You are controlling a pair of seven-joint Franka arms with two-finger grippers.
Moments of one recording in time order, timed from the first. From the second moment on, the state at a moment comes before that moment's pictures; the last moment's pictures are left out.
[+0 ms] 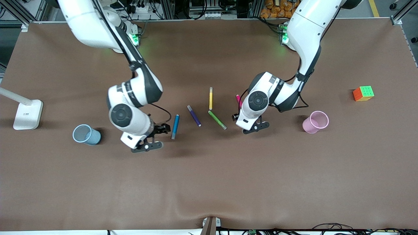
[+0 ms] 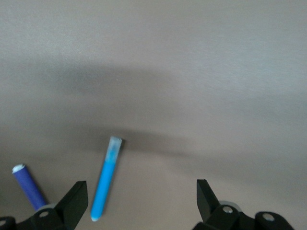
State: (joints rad) left arm -0.45 0.60 -0.16 -1.84 0.00 2.26 -0.90; right arm 0.46 0.60 -0.04 -1.63 0.11 2.16 0.18
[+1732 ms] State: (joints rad) left arm -0.42 0.54 -0.14 -1.81 0.06 2.18 -0.88; right arm 0.57 0.73 -0.05 -1.65 0.02 2.31 0.46
